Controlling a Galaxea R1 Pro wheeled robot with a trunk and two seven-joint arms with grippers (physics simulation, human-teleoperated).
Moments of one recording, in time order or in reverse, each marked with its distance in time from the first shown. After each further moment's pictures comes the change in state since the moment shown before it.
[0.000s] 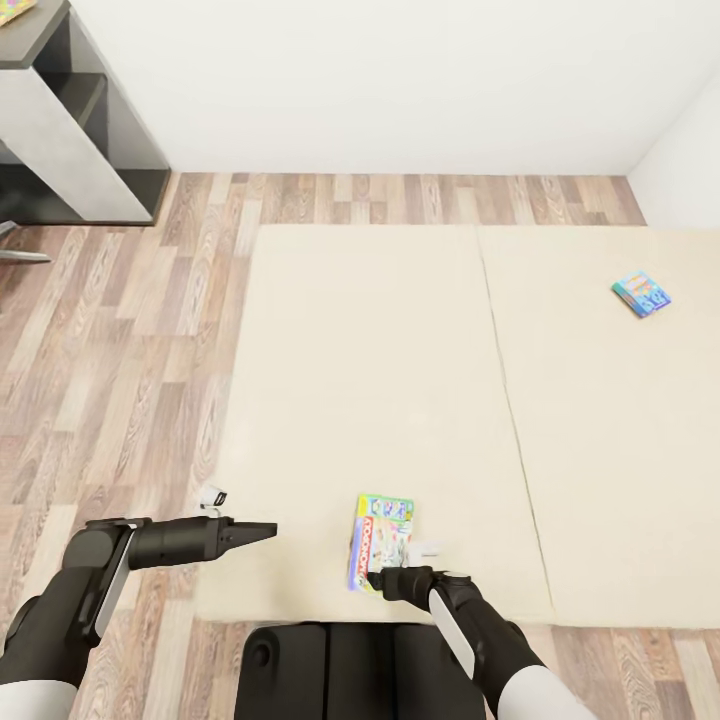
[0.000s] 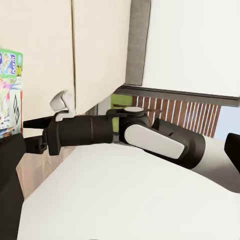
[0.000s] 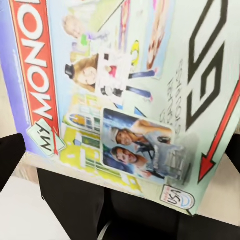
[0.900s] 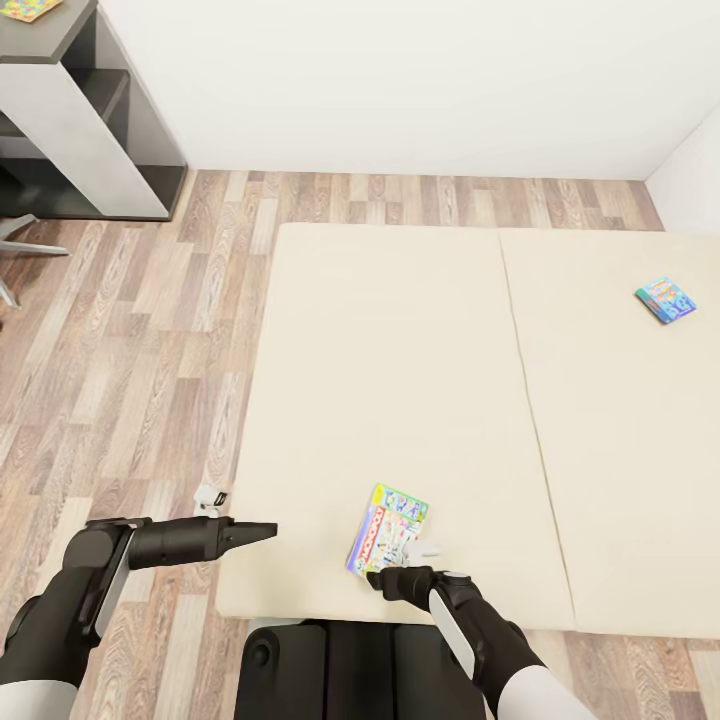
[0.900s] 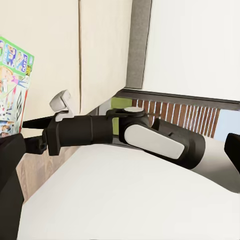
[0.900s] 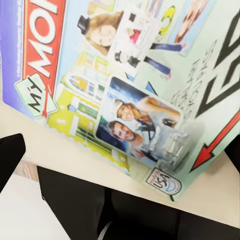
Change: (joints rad) left arm 0.000 0.000 0.000 0.000 0.000 0.000 0.000; right arm 0.000 0.001 0.000 0.000 0.000 -0.001 0.000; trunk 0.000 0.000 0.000
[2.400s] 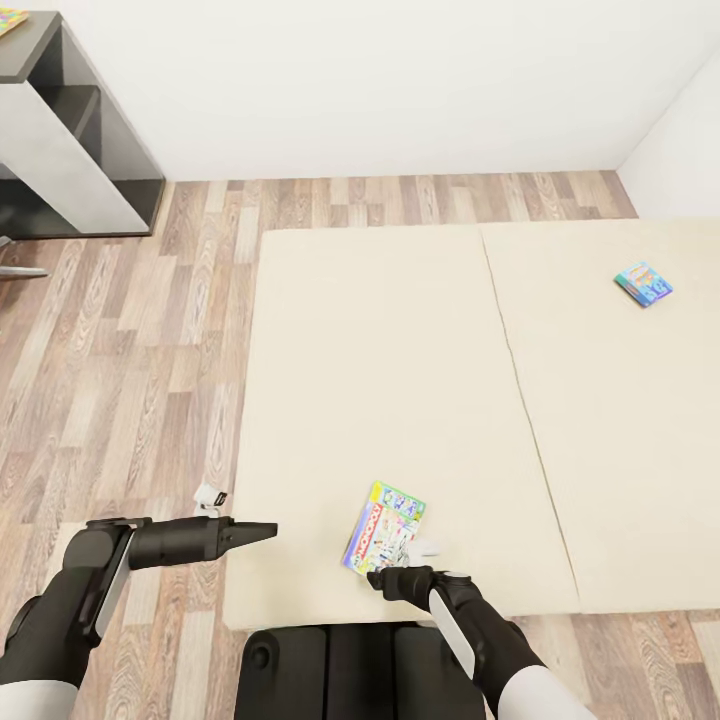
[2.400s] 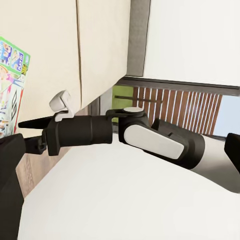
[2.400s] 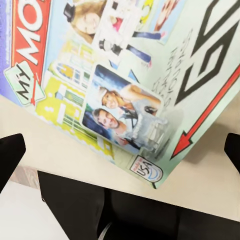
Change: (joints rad) left arm 0.000 -0.001 0.000 0.000 0.001 0.000 0.000; right arm 0.000 -0.001 0.000 0.000 -0.001 -0.001 0.000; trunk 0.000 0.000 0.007
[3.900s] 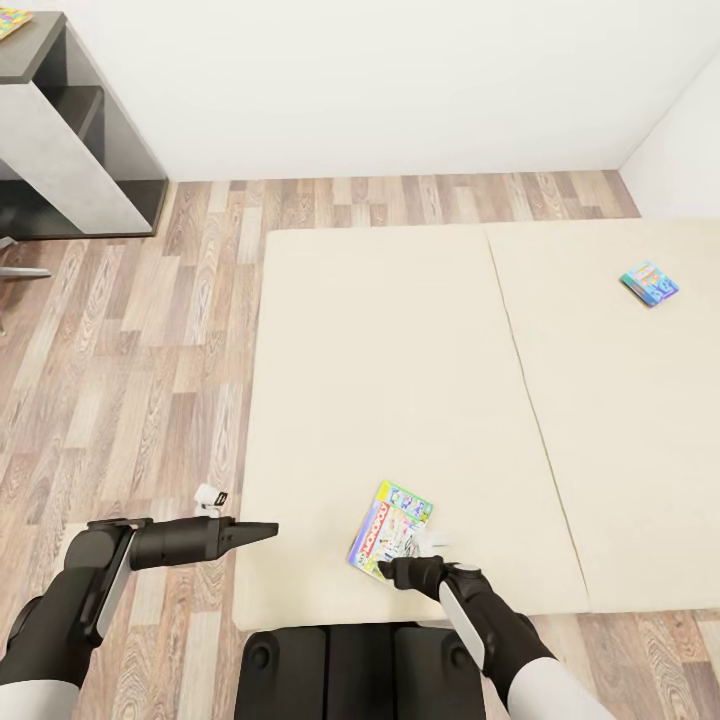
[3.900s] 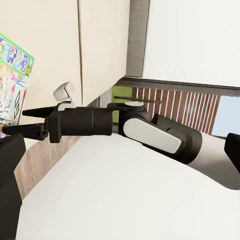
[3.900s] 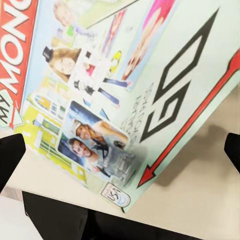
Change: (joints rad) left arm 0.000 -0.005 0.003 0.005 0.002 -0.002 0.000; right arm -0.016 -0.033 -0.007 -0.009 0.009 -0.025 -0.001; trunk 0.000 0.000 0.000
